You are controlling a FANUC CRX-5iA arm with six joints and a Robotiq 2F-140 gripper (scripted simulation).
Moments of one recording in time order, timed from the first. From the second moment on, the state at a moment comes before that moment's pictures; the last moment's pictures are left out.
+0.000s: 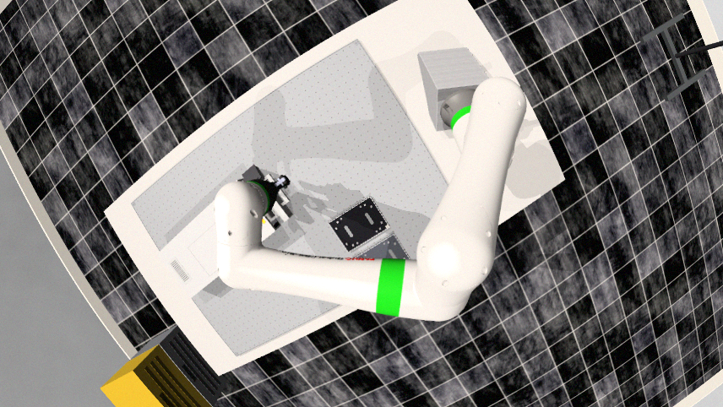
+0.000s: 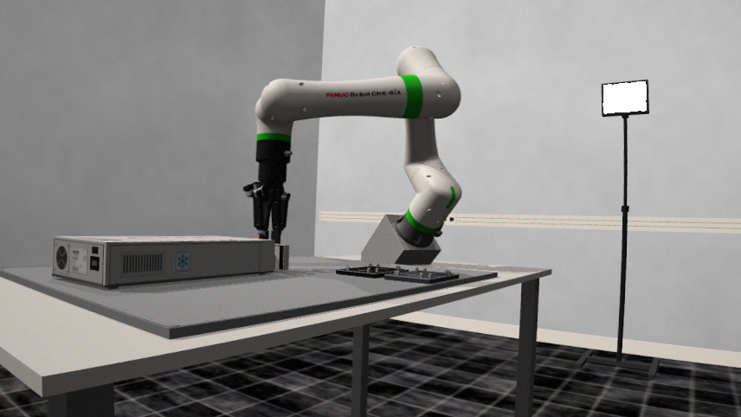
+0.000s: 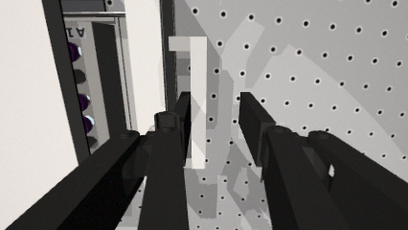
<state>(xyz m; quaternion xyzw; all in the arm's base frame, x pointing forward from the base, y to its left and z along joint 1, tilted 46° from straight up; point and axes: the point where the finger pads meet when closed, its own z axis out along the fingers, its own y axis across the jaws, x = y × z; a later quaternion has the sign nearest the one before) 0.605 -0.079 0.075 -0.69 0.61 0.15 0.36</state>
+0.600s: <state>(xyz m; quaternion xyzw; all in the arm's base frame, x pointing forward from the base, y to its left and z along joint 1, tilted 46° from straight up) 0.585 -0.079 0.068 -0.69 0.61 0.15 0.36</state>
